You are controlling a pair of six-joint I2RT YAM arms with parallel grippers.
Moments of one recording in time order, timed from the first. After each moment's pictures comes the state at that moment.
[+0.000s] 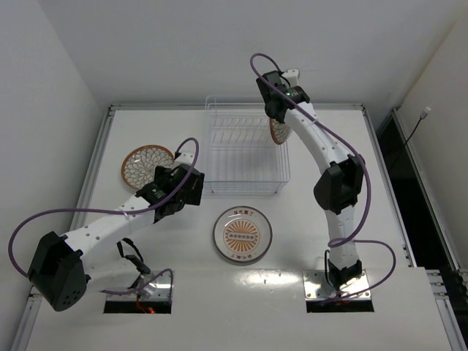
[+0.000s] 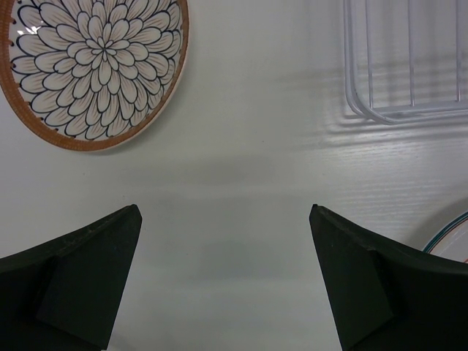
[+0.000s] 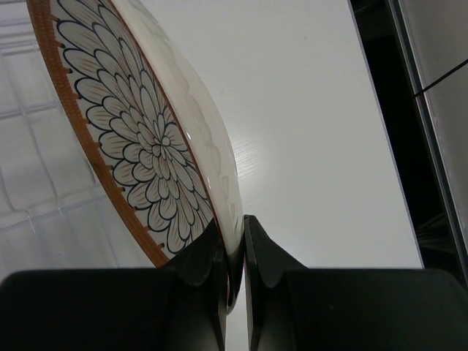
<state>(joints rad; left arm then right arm) -0.65 1.16 0.79 -0.49 -0.58 -0.32 0.42 2.15 2.20 -1.02 0.81 0.37</state>
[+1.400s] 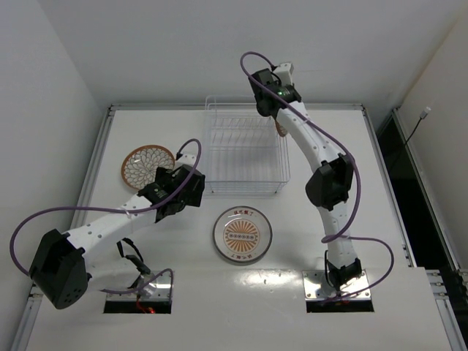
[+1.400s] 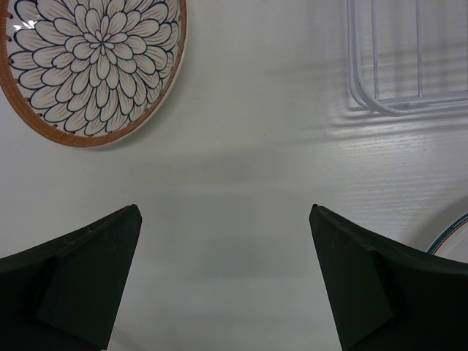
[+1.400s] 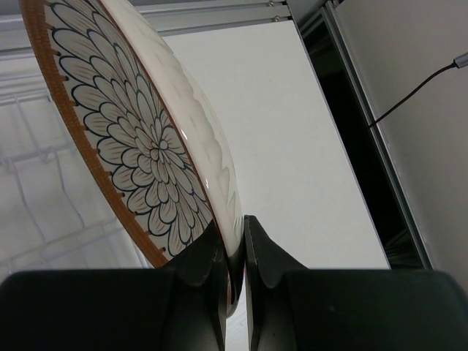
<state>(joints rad) -0.66 1.18 0.79 -0.51 -0.58 -0.32 0.46 2.25 2.35 -1.00 0.99 0.30</state>
